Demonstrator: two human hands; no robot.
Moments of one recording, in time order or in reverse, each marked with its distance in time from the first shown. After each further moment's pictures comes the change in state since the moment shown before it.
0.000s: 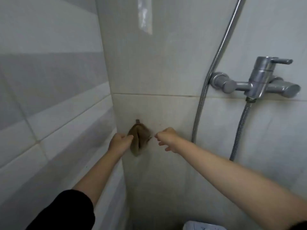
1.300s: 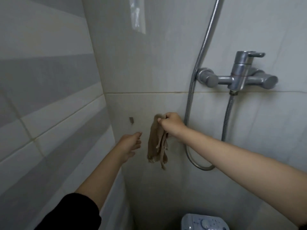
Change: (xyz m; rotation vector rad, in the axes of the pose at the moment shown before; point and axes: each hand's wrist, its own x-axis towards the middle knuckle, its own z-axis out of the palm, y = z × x) left_hand -0.051 0.041 0.032 -0.263 -0.274 -0.282; right_hand -0.037 -0.011 -0.053 -0.003 0.150 -0.305
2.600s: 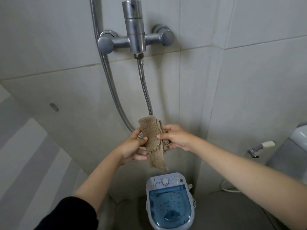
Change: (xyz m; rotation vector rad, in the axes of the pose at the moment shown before) left_hand -0.065 -0.060 0.221 0.147 -0.590 -0.023; right_hand -0.090 0.208 -0.175 0.344 -0.233 0.327
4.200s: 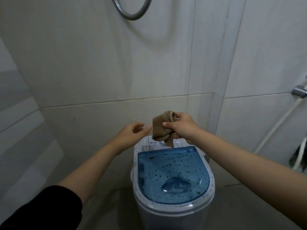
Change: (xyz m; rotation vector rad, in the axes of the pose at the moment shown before) left_hand 0.174 -0.421 -0.012 0.499 0.252 0.413; right_hand 0.115 0.409 0.048 -0.068 0.329 -0.276
